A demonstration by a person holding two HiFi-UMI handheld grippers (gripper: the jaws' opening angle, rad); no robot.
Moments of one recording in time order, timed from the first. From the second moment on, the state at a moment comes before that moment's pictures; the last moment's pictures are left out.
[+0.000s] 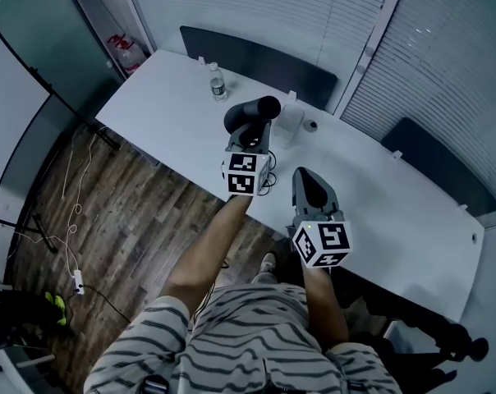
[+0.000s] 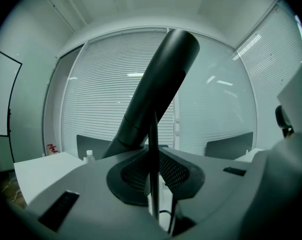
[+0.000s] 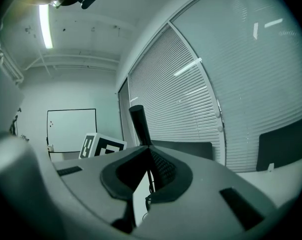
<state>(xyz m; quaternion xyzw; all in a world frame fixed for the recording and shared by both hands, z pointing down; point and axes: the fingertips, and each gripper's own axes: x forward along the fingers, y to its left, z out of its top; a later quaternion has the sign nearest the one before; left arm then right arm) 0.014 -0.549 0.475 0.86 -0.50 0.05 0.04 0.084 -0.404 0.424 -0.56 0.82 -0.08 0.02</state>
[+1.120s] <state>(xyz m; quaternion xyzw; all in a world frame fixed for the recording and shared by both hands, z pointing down) 0.006 -0.490 0.388 0.87 -0.48 0.02 0.02 0.090 -0.413 0.405 -0.56 0.82 -0.07 0.04</state>
